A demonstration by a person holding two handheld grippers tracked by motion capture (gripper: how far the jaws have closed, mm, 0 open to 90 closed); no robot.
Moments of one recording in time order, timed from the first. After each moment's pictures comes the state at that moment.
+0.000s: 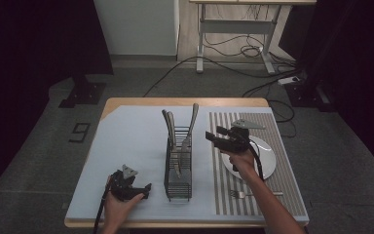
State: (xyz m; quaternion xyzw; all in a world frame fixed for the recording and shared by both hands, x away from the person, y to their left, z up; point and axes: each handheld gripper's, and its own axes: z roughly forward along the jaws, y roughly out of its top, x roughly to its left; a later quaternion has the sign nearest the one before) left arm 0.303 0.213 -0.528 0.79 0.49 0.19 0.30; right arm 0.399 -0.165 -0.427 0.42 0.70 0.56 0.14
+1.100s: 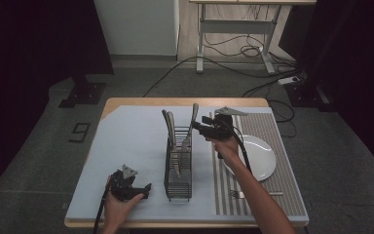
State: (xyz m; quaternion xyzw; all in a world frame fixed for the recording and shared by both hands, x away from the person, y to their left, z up) left arm 0.303 0.213 -0.528 0.79 0.49 0.19 0.30; right arm 0.441 -0.122 -0.420 0.42 0.70 0.57 0.13
